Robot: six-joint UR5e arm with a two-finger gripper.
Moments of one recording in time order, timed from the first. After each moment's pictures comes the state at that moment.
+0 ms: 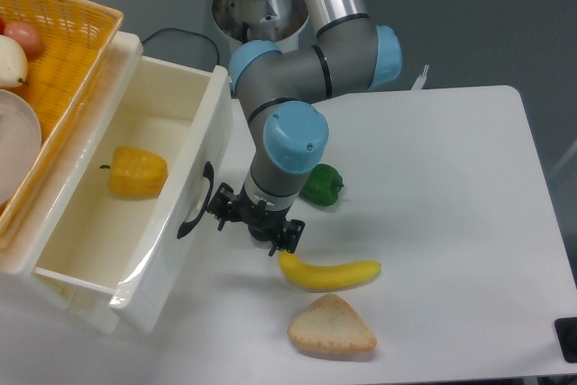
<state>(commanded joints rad) 2.36 -1.96 -1.57 -1.19 1.27 0.72</state>
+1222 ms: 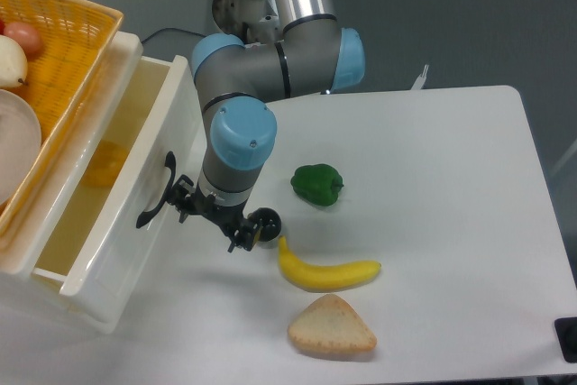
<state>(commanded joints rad) 2.26 -1.95 -1.57 -1.19 1.27 0.72</state>
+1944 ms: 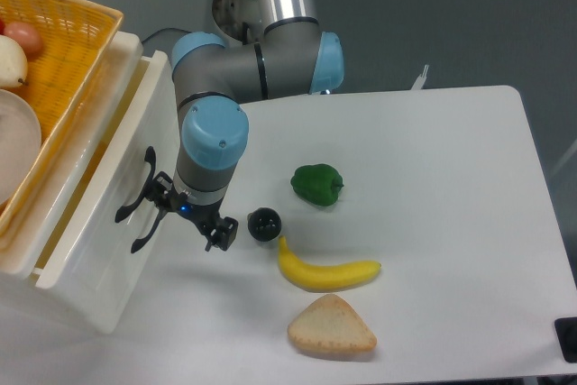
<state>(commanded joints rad) 2.22 -1.95 -1.57 -1.19 1.27 0.71</state>
